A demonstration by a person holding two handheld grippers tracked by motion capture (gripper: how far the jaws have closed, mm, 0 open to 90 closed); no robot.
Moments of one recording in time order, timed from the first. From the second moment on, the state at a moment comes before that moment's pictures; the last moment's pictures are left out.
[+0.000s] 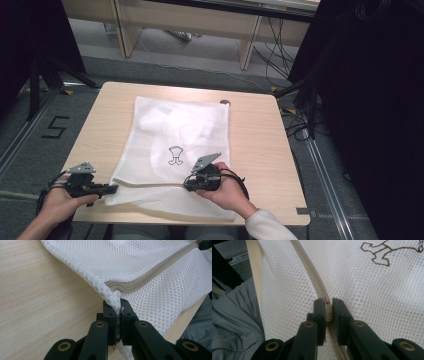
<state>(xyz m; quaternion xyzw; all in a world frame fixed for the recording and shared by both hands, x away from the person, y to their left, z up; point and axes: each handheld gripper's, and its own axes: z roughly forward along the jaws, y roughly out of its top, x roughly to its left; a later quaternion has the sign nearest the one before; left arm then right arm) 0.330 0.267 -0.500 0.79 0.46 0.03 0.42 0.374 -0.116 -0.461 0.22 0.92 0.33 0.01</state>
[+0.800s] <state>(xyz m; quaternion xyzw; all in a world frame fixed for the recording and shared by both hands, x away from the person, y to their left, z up) 0.330 0.267 -0.500 0.79 0.45 0.03 0.42 0.376 -0.134 -0.459 0.23 0.92 0.33 0.02</state>
